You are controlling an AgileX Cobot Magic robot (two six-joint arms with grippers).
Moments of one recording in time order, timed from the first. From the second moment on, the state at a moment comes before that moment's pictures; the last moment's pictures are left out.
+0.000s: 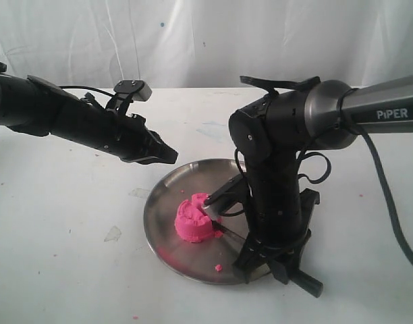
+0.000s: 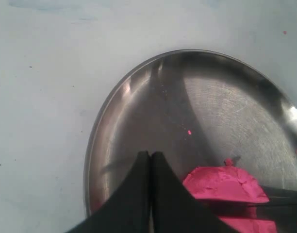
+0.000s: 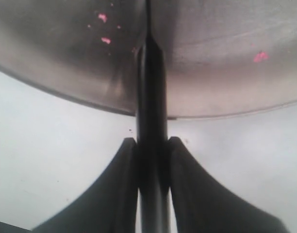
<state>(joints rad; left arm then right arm) -0.21 1.97 -1.26 -1.27 0.67 1.33 0.65 1.94 -1.23 -0.04 1.21 -0.17</state>
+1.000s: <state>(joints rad) -0.21 1.97 -1.26 -1.27 0.68 1.32 0.65 1.89 -1.16 -0.05 1.21 -0.17</state>
